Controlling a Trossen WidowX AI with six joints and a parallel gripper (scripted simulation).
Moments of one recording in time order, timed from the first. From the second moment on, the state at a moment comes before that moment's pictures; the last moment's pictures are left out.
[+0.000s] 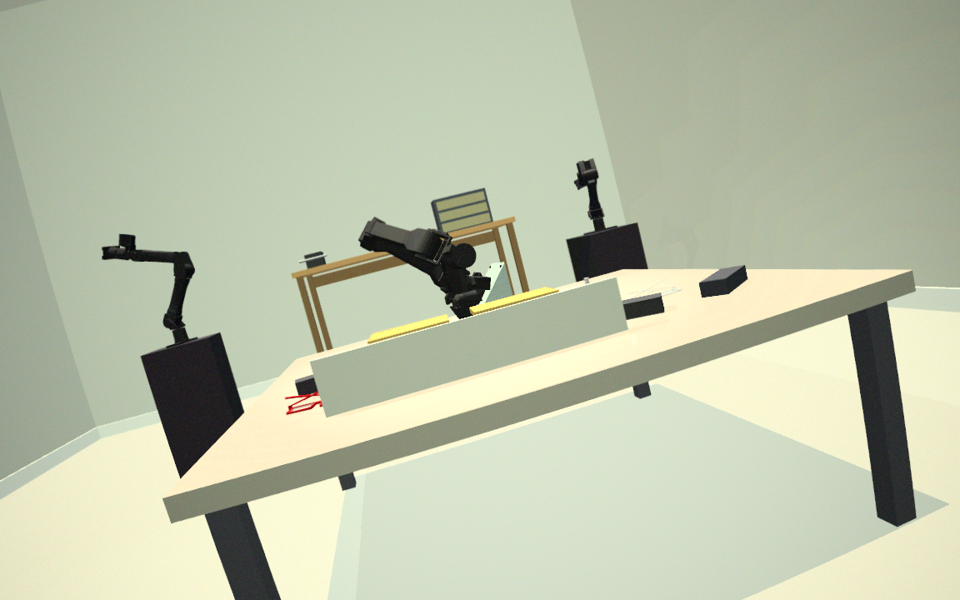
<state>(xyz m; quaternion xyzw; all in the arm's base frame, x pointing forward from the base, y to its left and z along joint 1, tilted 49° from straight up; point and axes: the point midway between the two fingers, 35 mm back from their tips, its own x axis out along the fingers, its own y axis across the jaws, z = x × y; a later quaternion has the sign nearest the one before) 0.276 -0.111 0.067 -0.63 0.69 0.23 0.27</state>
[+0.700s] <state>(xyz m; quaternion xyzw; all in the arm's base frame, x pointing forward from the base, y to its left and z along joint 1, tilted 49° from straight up) 0.271 -0.123 0.057 -0.63 0.69 0.23 0.27</state>
